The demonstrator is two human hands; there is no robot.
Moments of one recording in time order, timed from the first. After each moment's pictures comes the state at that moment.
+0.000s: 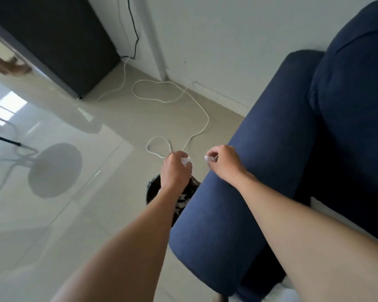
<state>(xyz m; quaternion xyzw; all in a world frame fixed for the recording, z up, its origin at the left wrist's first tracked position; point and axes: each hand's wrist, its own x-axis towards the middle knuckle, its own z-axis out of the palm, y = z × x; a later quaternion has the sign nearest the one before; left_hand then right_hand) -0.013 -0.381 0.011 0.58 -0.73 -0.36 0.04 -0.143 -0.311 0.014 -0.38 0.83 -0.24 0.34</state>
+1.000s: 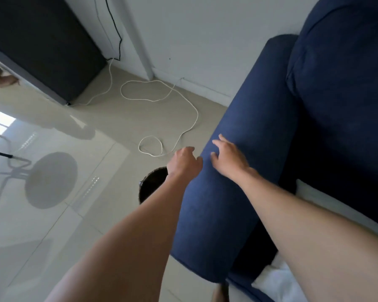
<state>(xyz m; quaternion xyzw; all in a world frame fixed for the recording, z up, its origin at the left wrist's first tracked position) -0.072 -0.334 0.026 0.52 -0.79 -0.29 -0.14 -0.172 -0.256 0.008 -0.37 0.86 -0.17 0.31</state>
